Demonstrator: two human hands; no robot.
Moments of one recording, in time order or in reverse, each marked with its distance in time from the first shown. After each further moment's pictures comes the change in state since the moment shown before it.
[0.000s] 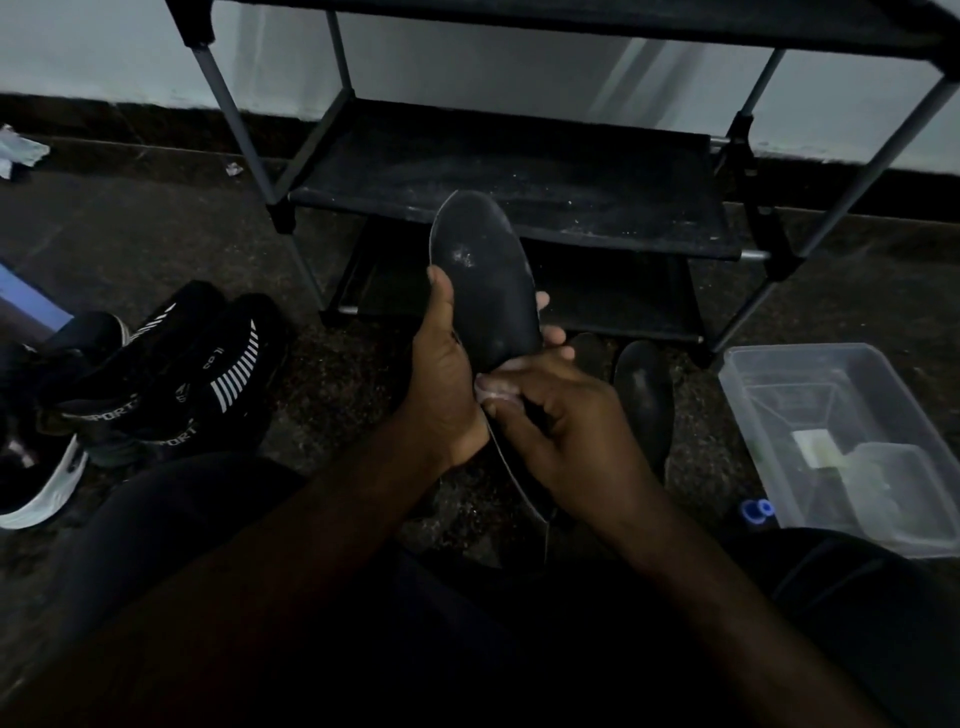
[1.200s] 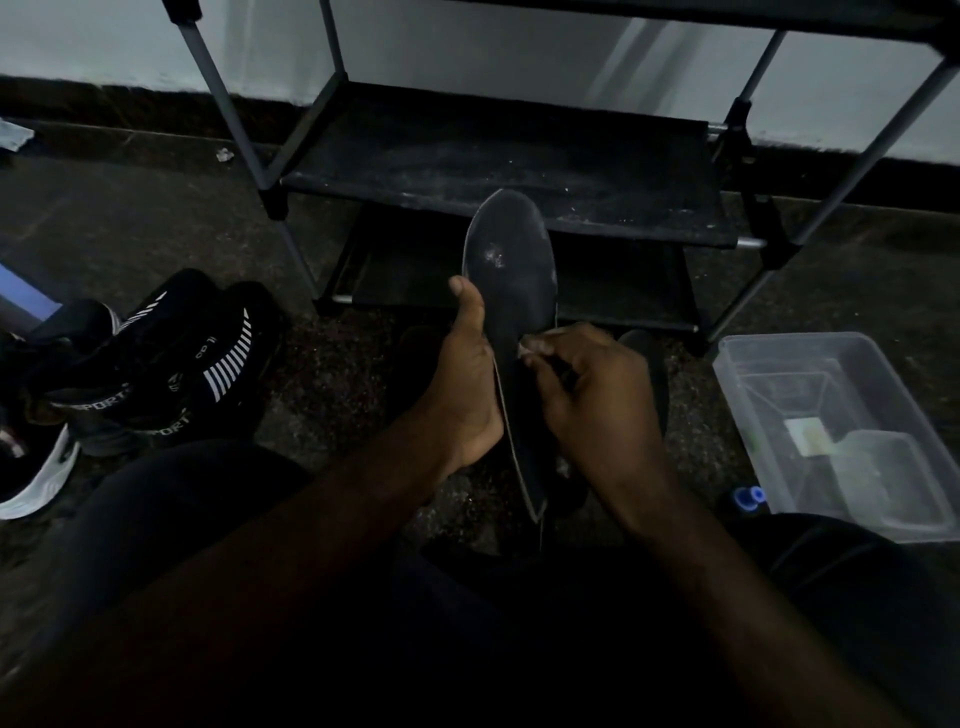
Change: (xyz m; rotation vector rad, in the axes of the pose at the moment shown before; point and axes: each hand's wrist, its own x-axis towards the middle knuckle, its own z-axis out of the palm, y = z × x) left_hand 0.003 -0.014 0.011 0.121 0.164 0.008; right_hand 0.007 0.013 -0.005 -0.157 0.207 0.157
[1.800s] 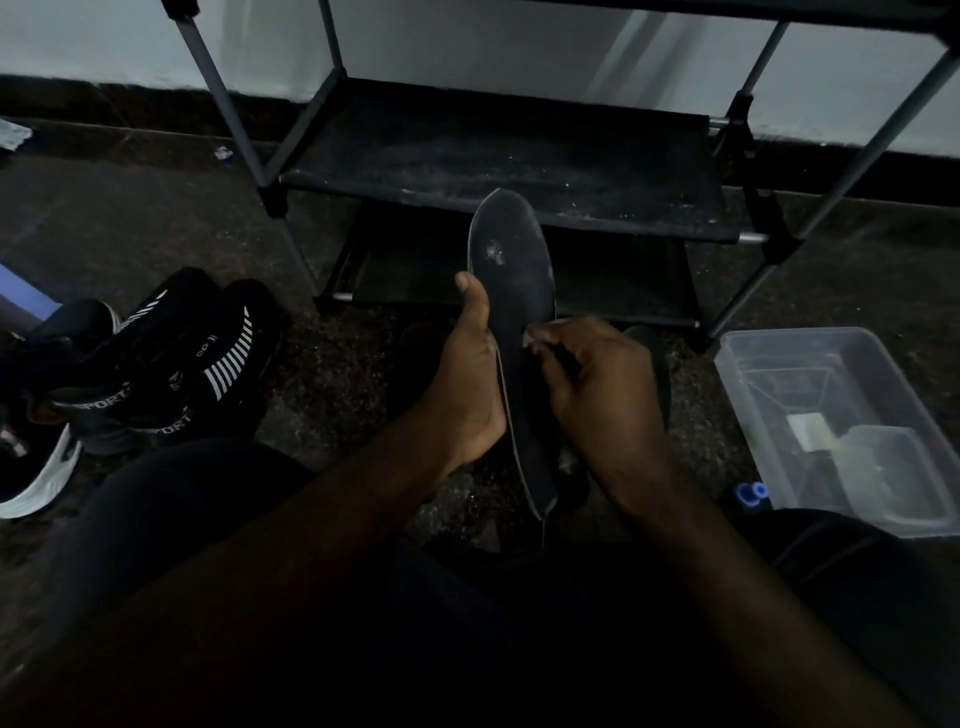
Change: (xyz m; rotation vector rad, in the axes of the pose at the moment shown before) left_hand 0.000 -0.001 -0.001 -0.004 -0.023 -0.018; right_hand 0.004 0.008 0.003 -0.081 0.005 -0.063
